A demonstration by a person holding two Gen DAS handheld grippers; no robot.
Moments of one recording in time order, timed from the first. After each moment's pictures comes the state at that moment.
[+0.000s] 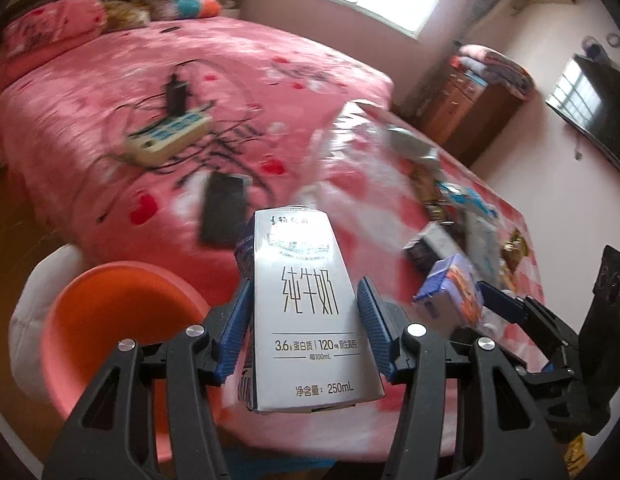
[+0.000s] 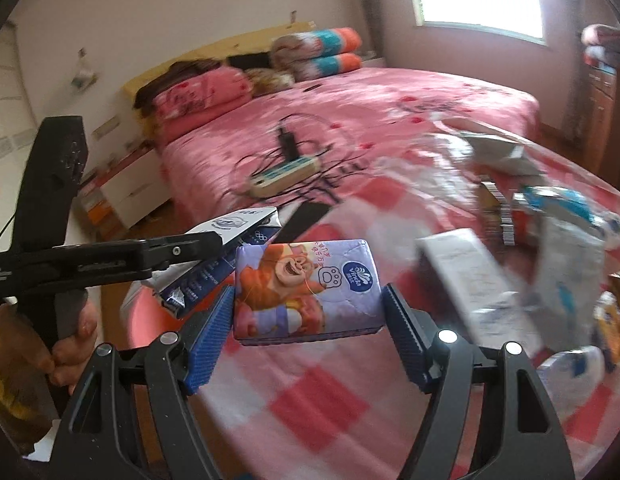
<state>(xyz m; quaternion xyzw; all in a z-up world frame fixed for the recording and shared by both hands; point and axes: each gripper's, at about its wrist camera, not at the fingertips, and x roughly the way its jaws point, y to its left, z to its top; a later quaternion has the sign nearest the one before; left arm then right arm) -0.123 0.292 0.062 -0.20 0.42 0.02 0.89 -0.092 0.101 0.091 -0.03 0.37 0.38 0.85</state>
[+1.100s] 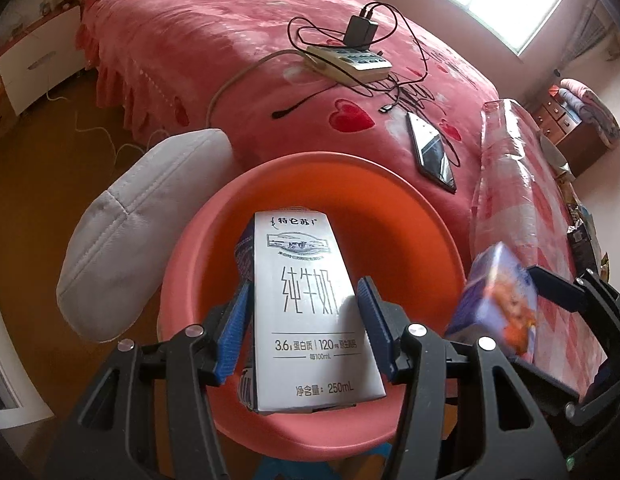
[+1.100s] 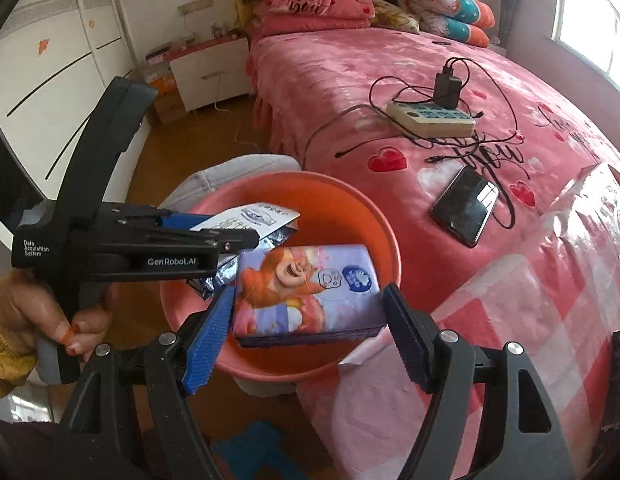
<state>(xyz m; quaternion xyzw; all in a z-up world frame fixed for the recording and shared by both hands) -0.202 0.429 -0.054 -0.26 0.46 0.15 0.84 -0.152 0.284 0.020 -0.21 0.40 0.49 0.74</state>
